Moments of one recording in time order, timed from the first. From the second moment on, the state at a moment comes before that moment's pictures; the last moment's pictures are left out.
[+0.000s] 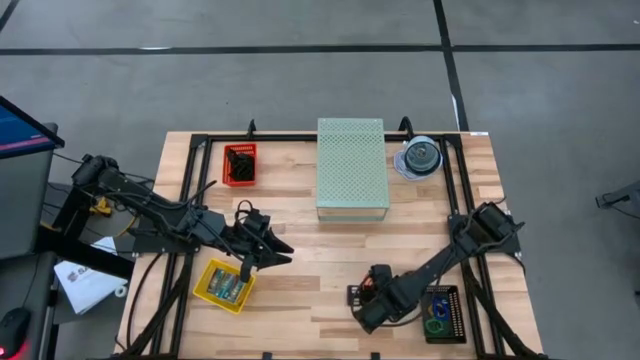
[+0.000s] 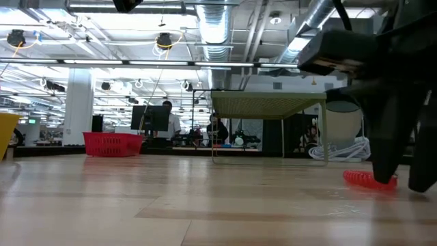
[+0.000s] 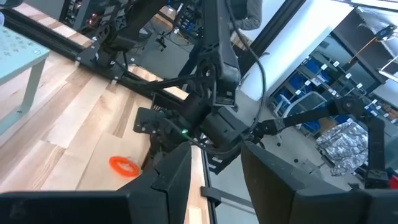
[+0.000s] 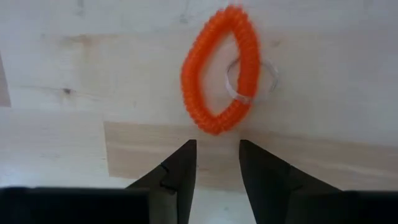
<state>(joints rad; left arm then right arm) -0.43 1.10 0.72 0.27 -0.23 -0.63 0.63 1.98 1.28 -0.75 0.24 2.21</state>
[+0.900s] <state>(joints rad) -0.43 1.10 0.72 0.27 -0.23 -0.65 0.61 1.94 1.28 -0.95 0.27 2.22</state>
